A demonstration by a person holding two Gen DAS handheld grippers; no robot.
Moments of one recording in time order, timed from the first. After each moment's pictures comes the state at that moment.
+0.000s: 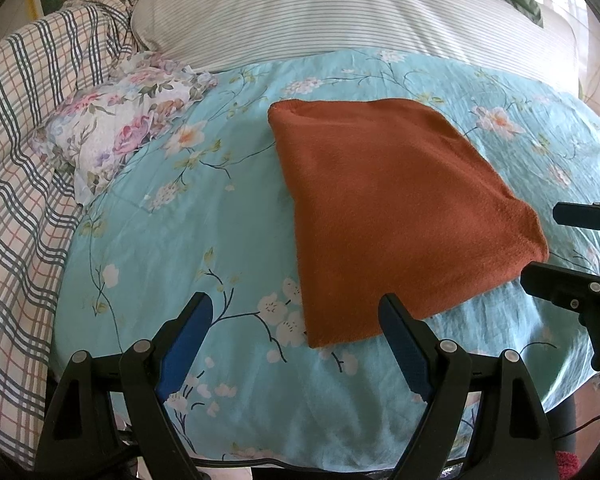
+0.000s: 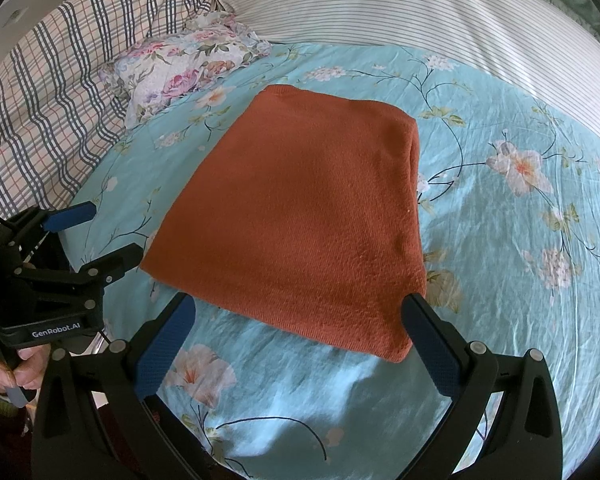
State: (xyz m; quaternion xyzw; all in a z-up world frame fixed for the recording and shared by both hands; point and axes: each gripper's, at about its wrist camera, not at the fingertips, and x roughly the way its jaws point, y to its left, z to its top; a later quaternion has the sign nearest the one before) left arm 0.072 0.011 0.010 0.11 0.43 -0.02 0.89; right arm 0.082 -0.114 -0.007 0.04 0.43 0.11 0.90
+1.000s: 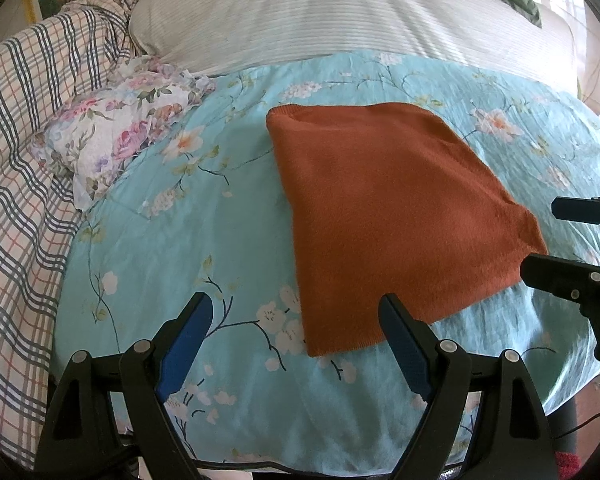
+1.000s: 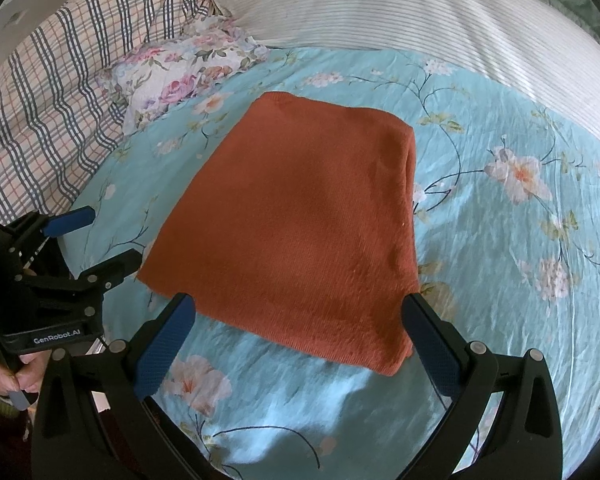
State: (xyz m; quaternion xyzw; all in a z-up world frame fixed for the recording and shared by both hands) left arm 0.077 0.009 0.012 0.12 0.43 -0.02 0.90; right arm 0.093 -0.118 -0.001 0.04 0.42 0.11 0.90
